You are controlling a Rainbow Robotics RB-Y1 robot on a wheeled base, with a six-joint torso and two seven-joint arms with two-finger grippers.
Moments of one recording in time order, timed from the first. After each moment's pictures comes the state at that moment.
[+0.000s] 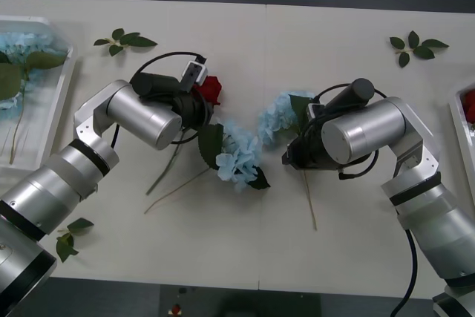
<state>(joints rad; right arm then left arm) -0.44 -0.32 0.31 -1.51 -0.41 1.35 1.18 -0.69 0.39 -0.55 -1.18 0.45 0.74 -1.42</state>
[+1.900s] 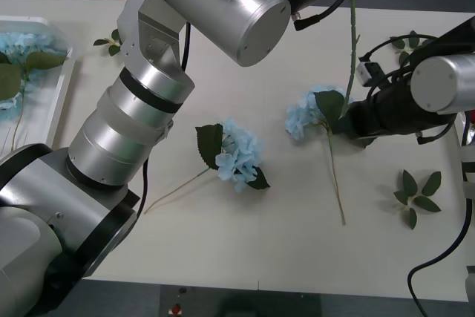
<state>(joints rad) -0.45 -0.41 -0.04 -1.70 -0.60 1.60 1.54 -0.95 0.10 -0.39 -1.64 0.38 0.80 -0.76</state>
